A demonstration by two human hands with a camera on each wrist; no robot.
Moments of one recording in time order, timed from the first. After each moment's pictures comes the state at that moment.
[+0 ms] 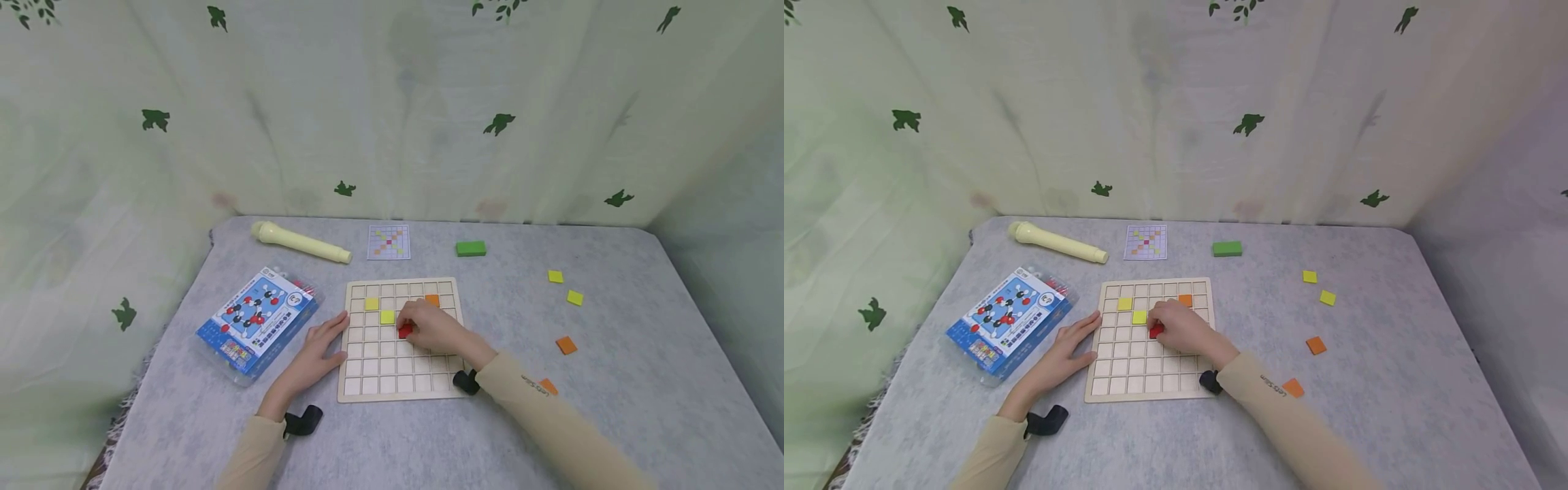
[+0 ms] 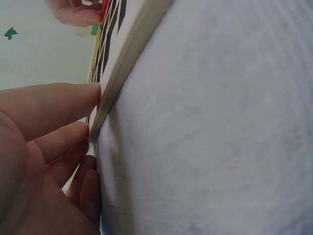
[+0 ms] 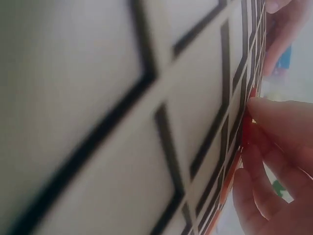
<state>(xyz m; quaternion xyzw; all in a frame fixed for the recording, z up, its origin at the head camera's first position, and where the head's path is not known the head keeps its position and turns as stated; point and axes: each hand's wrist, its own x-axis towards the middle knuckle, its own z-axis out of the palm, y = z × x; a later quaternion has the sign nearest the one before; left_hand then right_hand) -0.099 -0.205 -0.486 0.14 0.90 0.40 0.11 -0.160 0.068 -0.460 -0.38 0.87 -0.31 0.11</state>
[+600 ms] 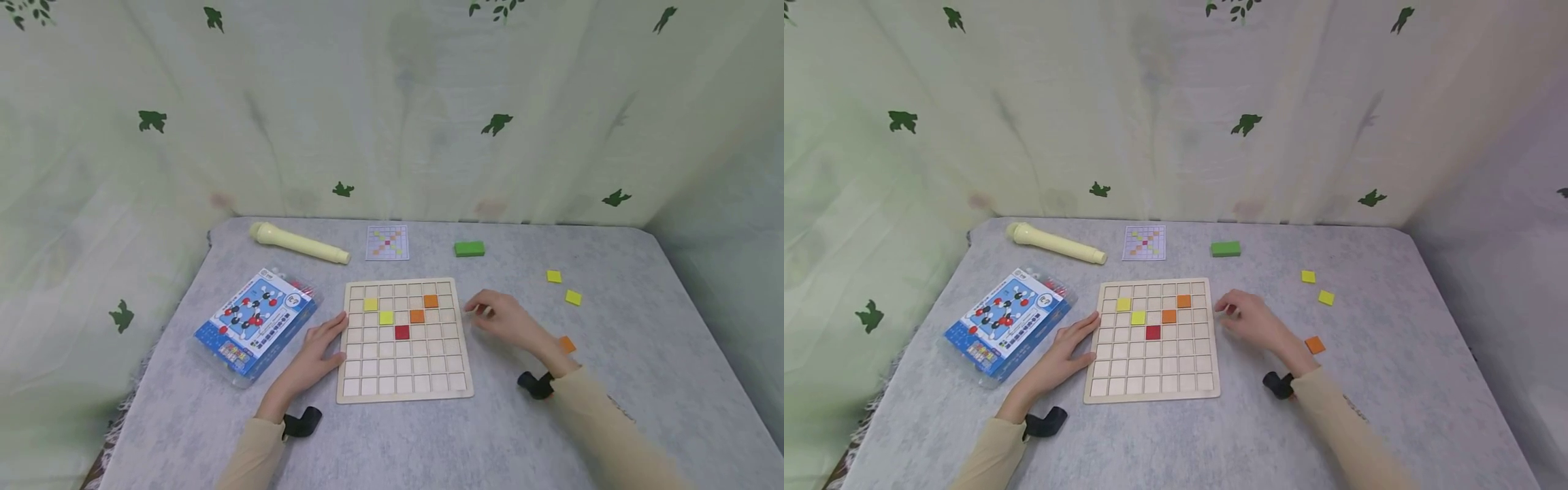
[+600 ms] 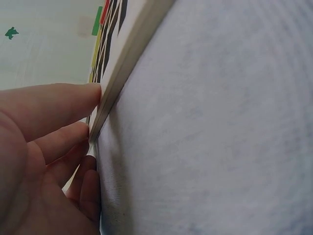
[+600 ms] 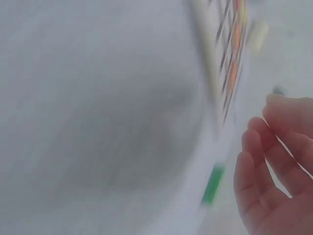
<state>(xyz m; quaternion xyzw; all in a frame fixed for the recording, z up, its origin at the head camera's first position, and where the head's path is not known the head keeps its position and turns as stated) -0.099 -0.205 -0.486 0.15 0.90 0.41 0.10 -0.152 0.177 -0.446 -0.22 0.90 -0.36 0.09</state>
